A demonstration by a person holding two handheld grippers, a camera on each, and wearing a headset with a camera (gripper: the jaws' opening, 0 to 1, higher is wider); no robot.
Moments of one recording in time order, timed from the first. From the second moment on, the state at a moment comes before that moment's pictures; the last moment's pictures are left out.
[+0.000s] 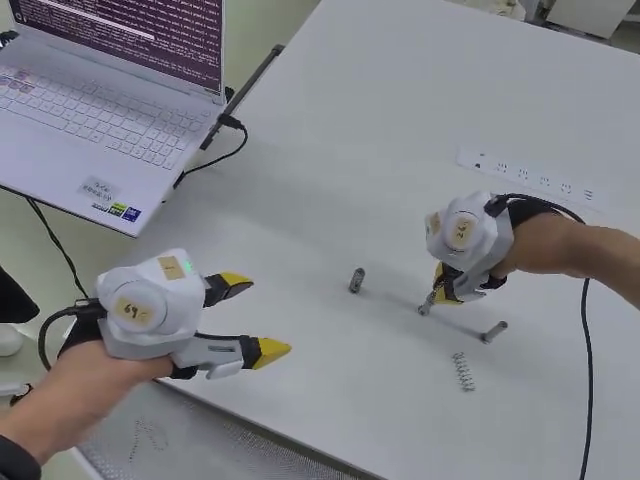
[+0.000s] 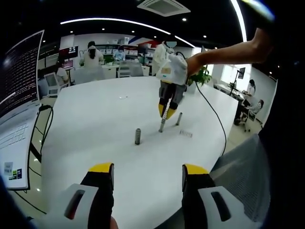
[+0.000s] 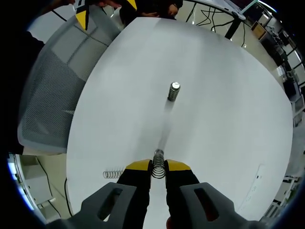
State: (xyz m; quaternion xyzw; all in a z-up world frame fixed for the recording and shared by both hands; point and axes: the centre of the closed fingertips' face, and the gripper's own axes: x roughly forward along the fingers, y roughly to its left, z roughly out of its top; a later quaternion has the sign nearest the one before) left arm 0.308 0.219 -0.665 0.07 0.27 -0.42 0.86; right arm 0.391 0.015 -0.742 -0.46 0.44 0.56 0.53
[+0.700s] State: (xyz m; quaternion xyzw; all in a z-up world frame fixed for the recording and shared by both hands) left arm 0.307 0.223 -0.670 0.06 0.28 -0.42 0.86; right arm 0.389 0.018 -0.763 -0.46 0.45 0.57 0.52
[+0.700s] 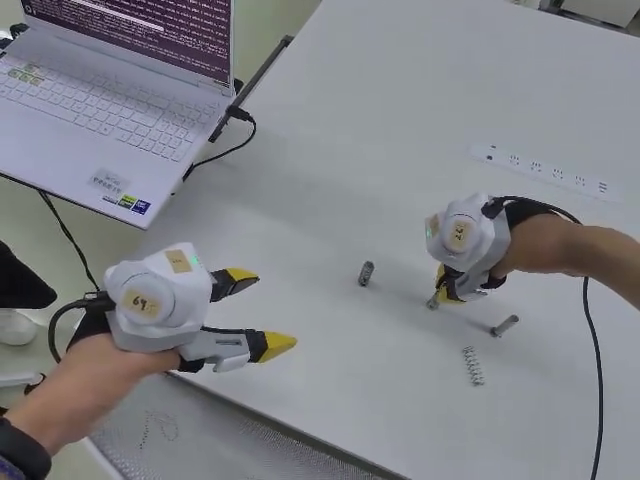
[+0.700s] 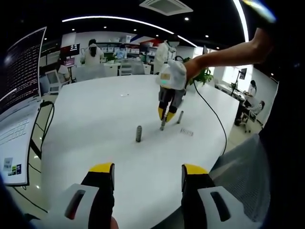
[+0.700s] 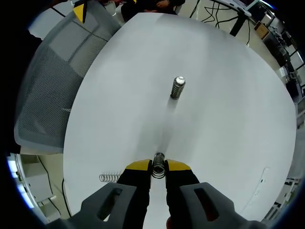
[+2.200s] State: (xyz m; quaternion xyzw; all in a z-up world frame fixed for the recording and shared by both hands) left arm 0.310 0.217 -0.662 0.07 0.27 -0.42 0.86; right arm 0.385 0.012 -0.762 -0.45 0.45 0.57 0.52
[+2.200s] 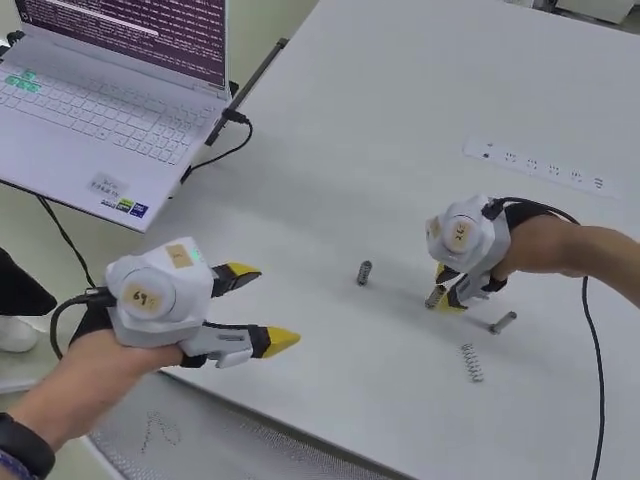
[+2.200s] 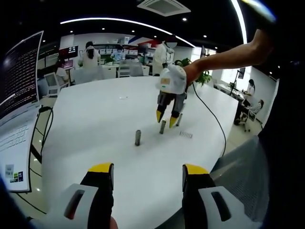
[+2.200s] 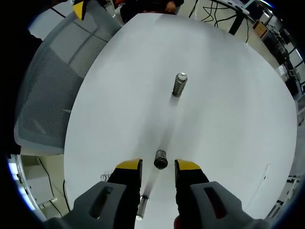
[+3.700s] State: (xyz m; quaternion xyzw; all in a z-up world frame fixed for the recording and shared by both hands) left arm 0.313 0.205 -0.649 0.07 0.26 -0.42 0.86; right arm 0.385 -0.011 -0.720 -0.28 0.42 0.48 0.72
